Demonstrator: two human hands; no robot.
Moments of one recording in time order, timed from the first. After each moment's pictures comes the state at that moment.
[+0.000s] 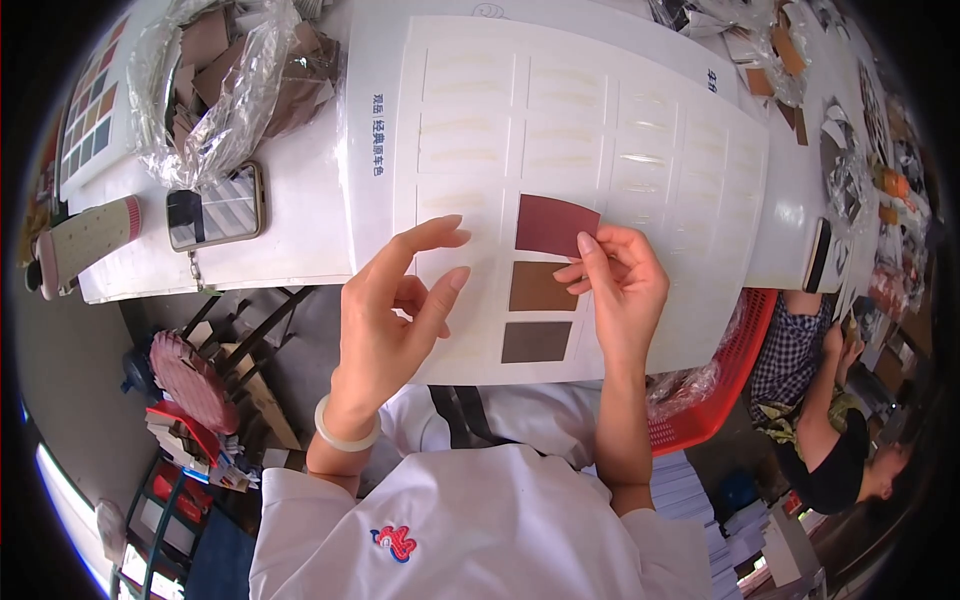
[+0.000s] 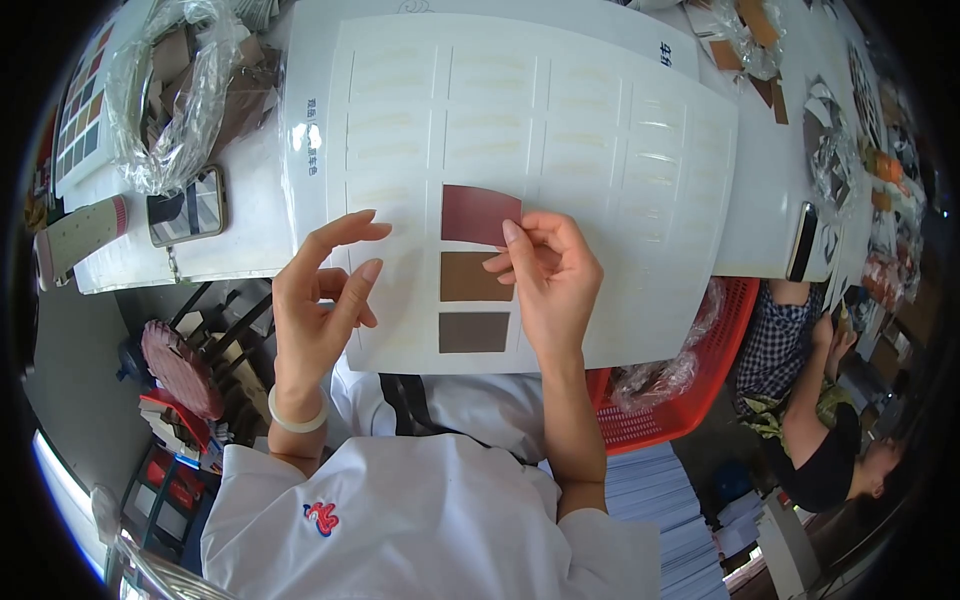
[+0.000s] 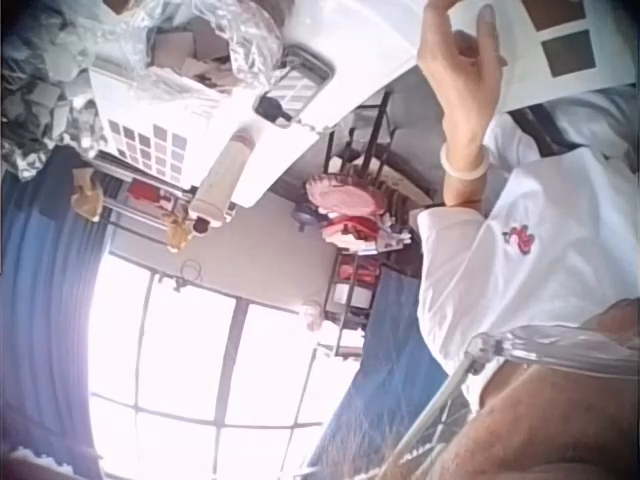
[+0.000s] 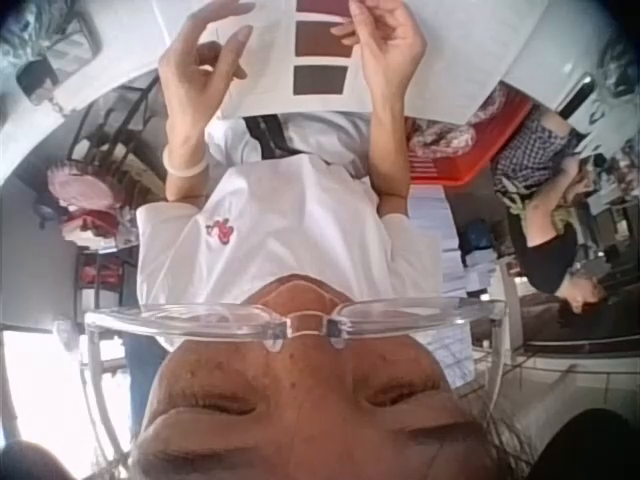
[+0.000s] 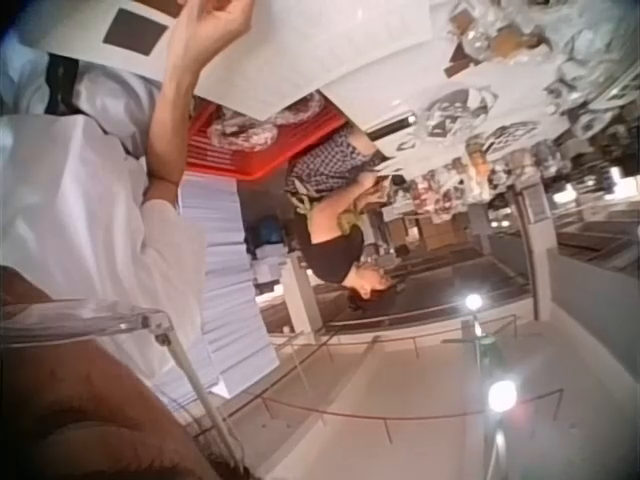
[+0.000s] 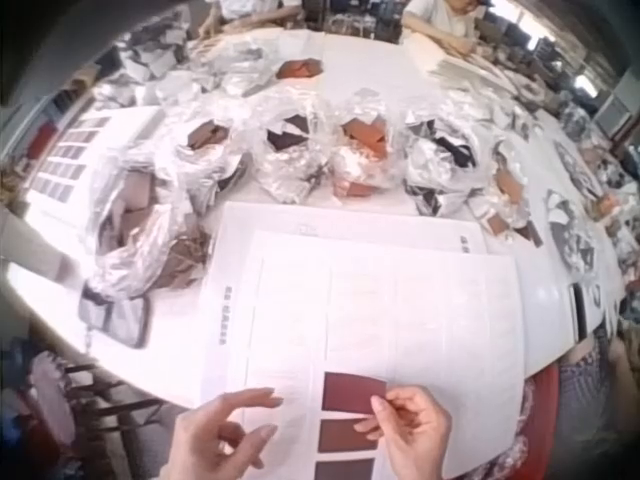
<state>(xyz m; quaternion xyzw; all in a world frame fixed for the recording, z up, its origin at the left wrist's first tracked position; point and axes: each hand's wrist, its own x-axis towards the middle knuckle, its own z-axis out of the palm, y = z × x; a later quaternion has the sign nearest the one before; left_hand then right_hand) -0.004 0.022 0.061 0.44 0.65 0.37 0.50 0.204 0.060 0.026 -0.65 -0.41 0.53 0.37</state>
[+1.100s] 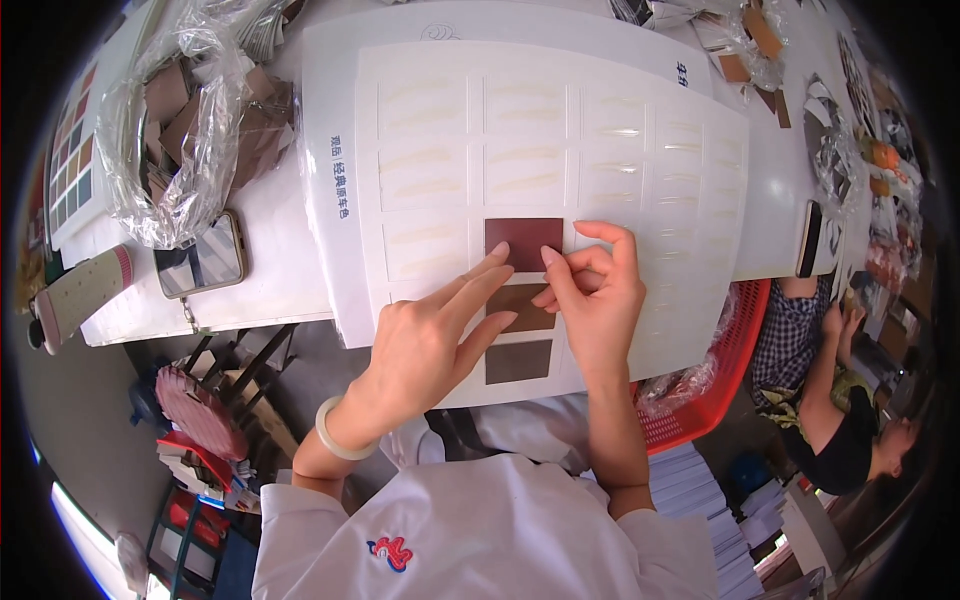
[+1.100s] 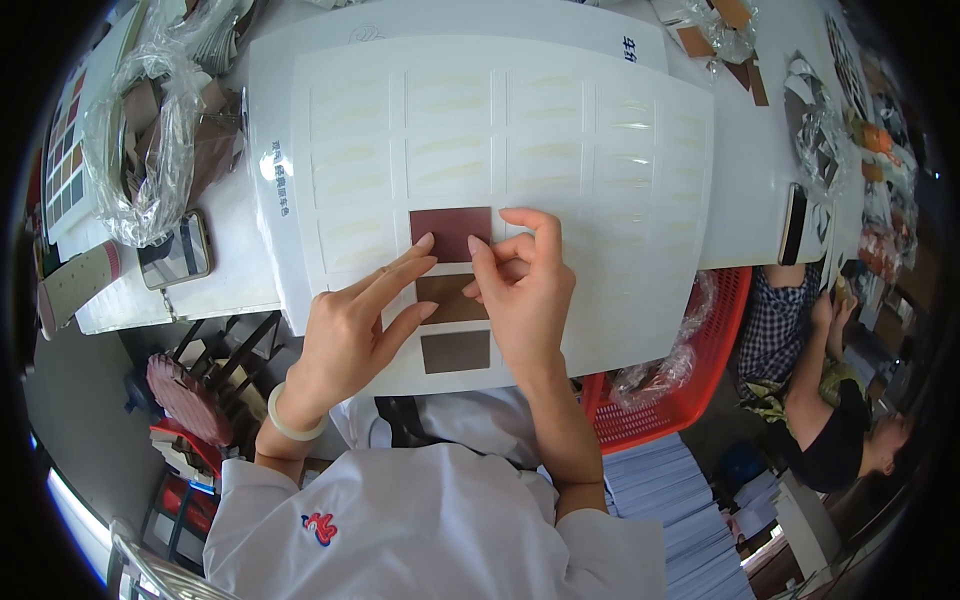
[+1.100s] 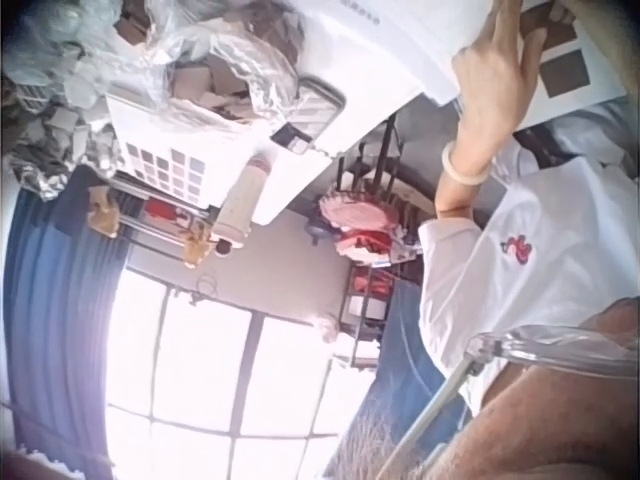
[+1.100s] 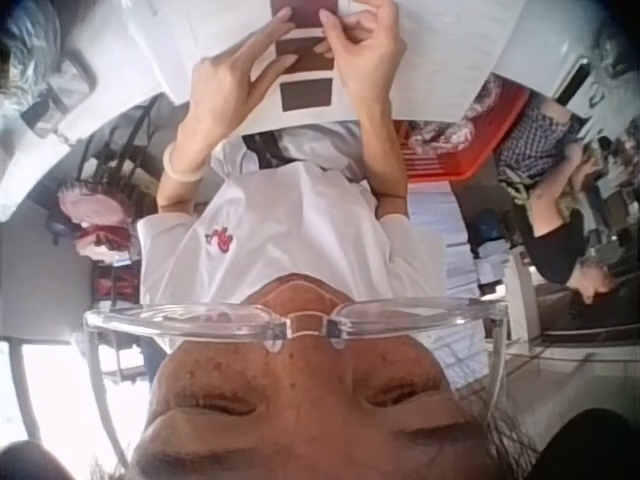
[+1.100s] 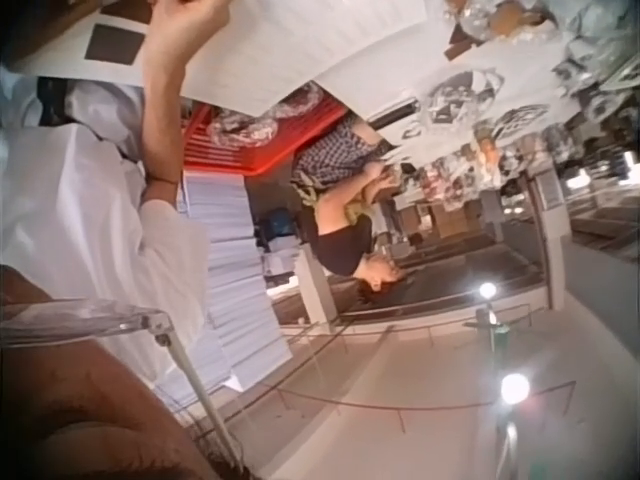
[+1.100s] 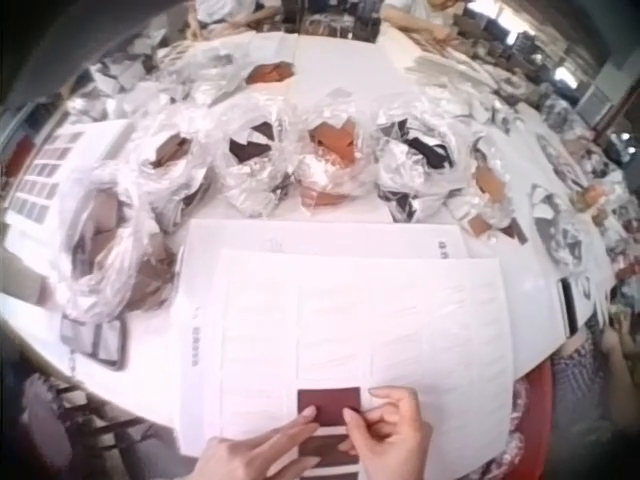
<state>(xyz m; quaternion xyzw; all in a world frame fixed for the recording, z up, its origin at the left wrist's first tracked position) 0.023 0.046 0.044 0.68 0.56 0.23 0.41 0.200 0.070 0.028 -0.67 -0.44 0.49 0.35</state>
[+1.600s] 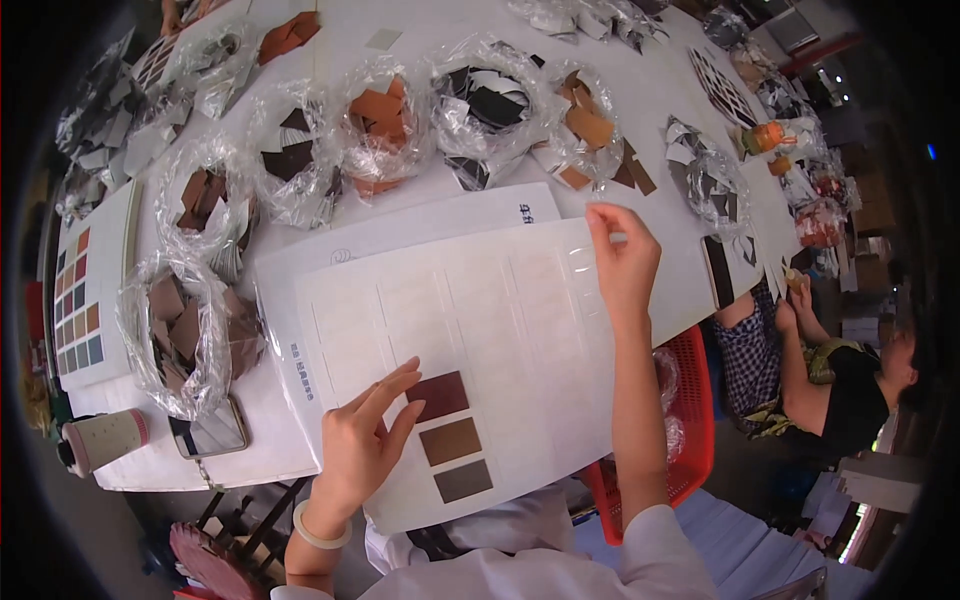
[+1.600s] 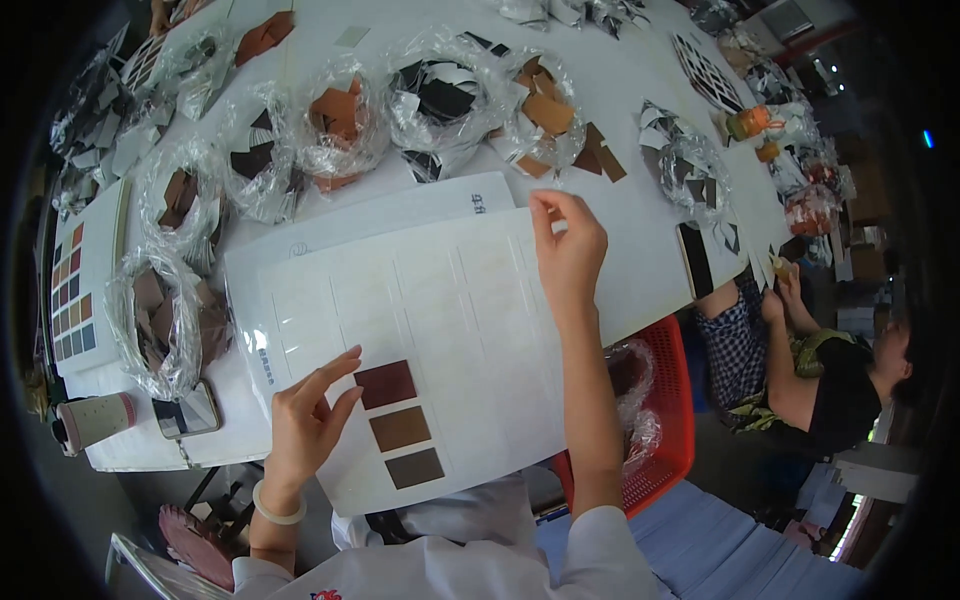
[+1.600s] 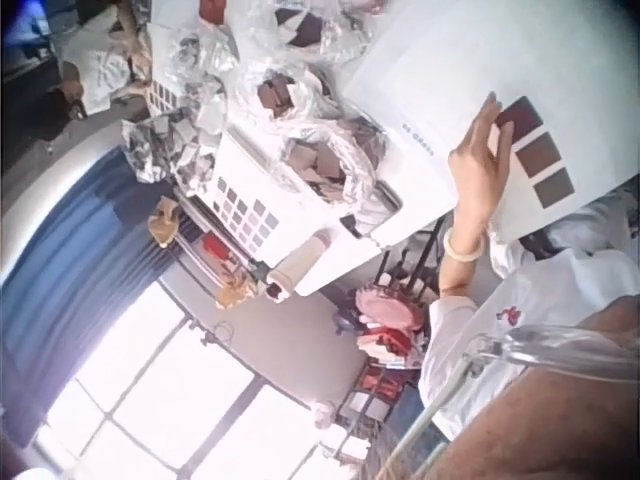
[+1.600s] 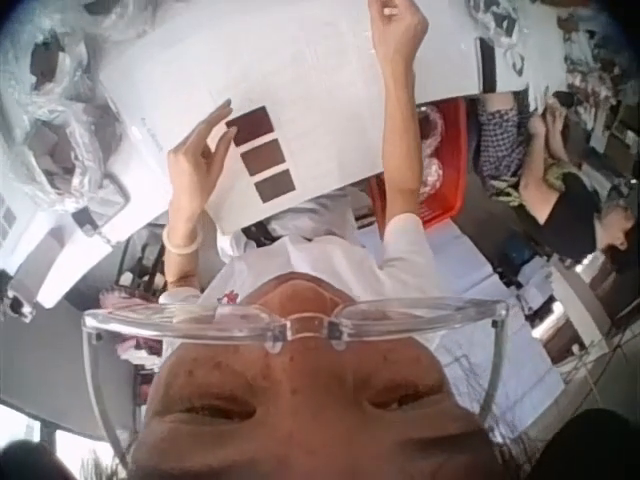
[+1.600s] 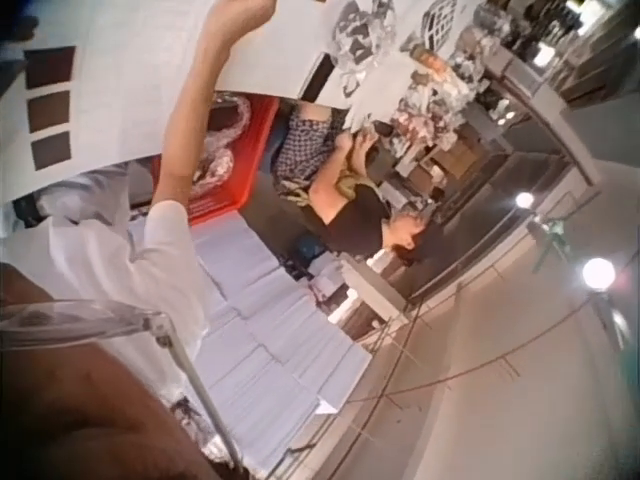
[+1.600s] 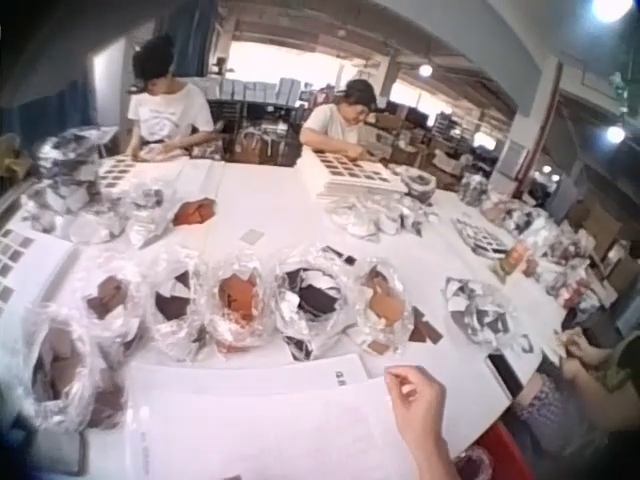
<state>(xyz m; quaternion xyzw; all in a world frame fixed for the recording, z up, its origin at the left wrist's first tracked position) 0.022 0.099 0.084 0.70 0.55 0.27 0.37 0.332 0.228 0.056 -0.65 -0.61 0.08 0.44</state>
